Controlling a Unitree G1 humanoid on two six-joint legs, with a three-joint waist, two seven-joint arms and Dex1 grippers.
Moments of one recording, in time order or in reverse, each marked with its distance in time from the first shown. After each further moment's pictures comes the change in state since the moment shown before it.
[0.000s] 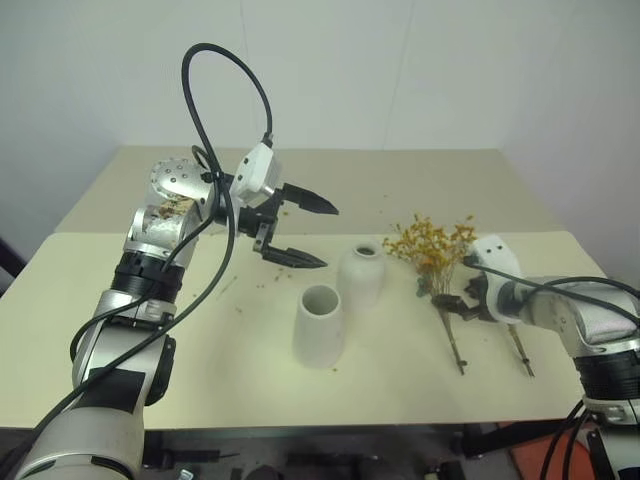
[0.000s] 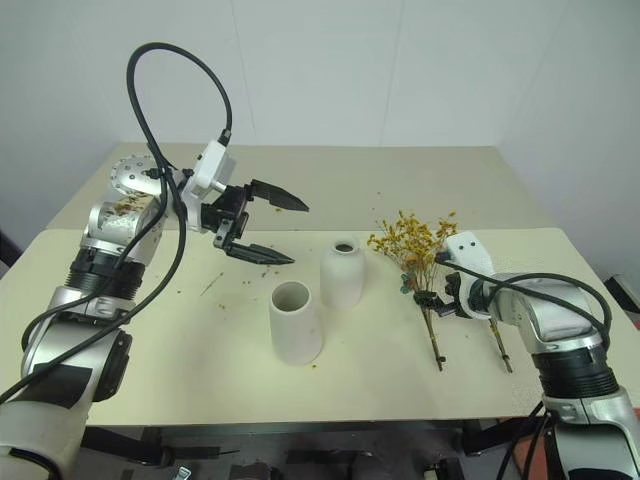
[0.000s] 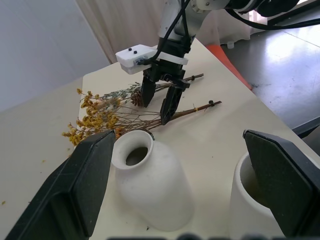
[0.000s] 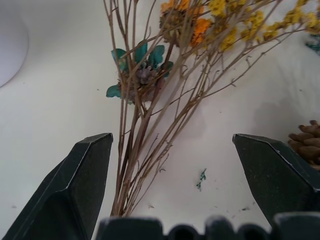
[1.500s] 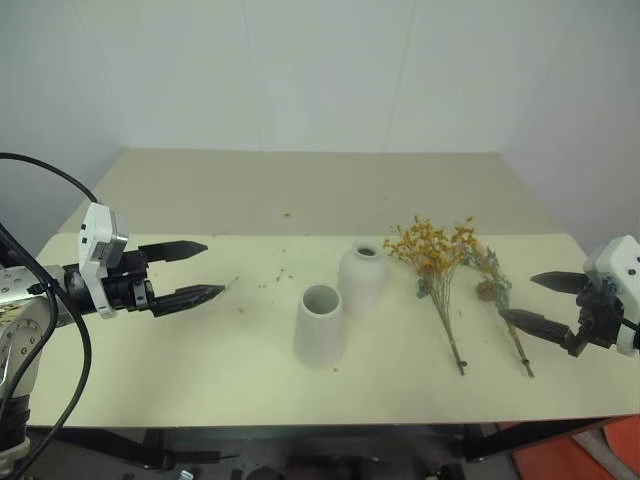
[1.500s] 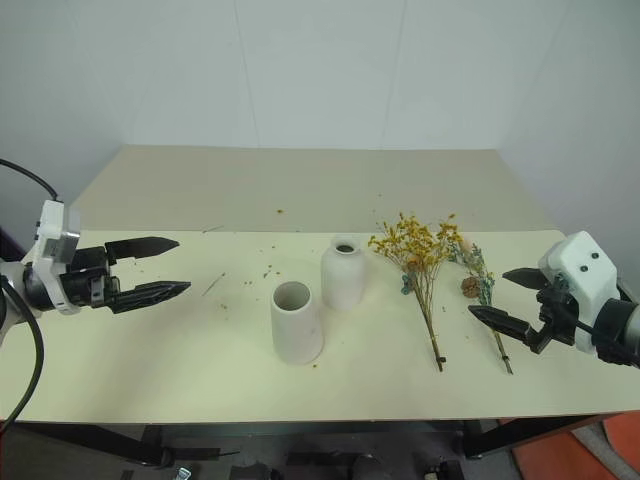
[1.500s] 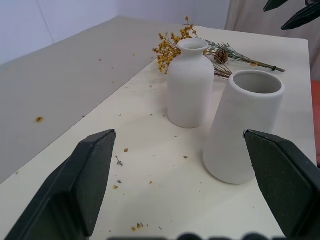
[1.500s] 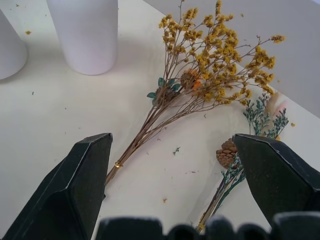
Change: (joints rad) left arm 0.801 0.376 0.538 -0.627 -0.325 0.481 0.417; right arm 0.657 -0.263 -0.628 -0.409 0.142 -0.456 0.400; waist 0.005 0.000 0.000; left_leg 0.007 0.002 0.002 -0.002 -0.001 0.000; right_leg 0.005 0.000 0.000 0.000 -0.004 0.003
